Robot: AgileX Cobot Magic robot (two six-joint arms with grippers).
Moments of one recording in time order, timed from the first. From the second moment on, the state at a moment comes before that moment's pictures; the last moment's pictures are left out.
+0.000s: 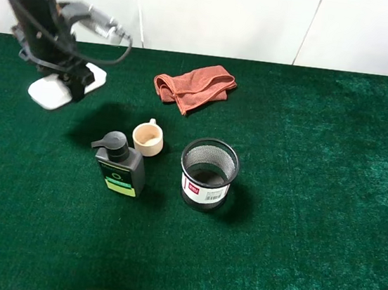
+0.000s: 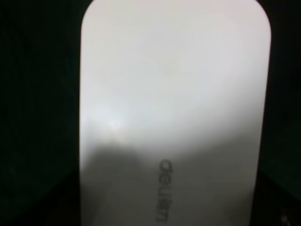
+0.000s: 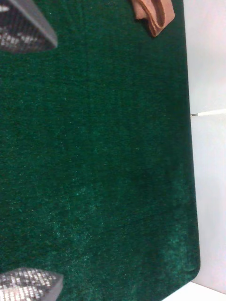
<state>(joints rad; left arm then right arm) -0.28 1.86 -1.24 0.11 0.81 0.16 -0.01 -0.01 -0.50 0.01 1.02 0.05</state>
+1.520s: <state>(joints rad) -0.82 2.46 -2.31 0.05 0.81 0.26 -0.01 -0.01 -0.50 0.01 1.02 0.05</state>
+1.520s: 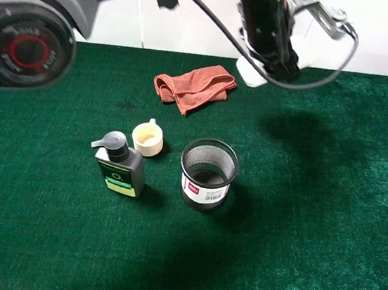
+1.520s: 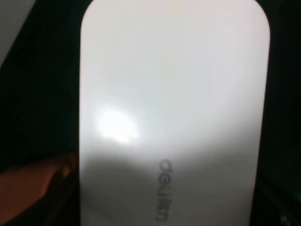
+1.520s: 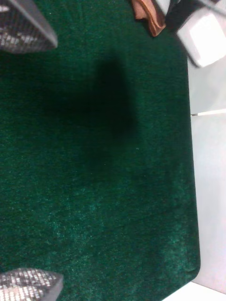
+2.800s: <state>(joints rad) -0.84 2.63 -2.31 0.03 0.71 0.27 -0.01 -0.01 -0.50 0.01 1.02 0.05</state>
